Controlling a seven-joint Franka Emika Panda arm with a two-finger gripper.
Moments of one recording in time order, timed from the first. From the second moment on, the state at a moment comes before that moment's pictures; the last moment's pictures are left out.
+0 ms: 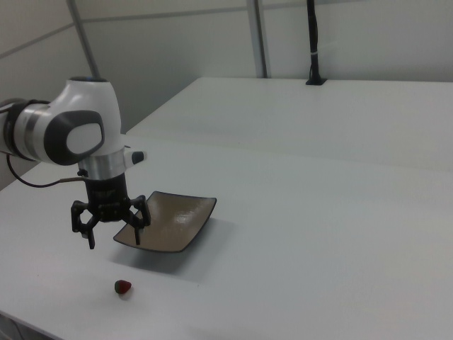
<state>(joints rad) 0.19 -0.33 -0.05 -2.33 0.02 1.81 -0.63</state>
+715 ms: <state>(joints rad) 0.27 -0.13 -0.05 -2.43 0.02 2.05 -0.28</state>
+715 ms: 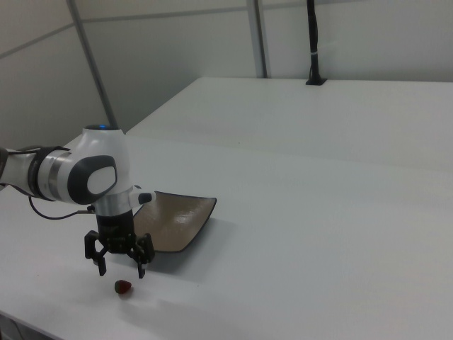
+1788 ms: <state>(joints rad) 0.30 -0.03 -0.05 -2.43 0.02 2.08 -0.26</state>
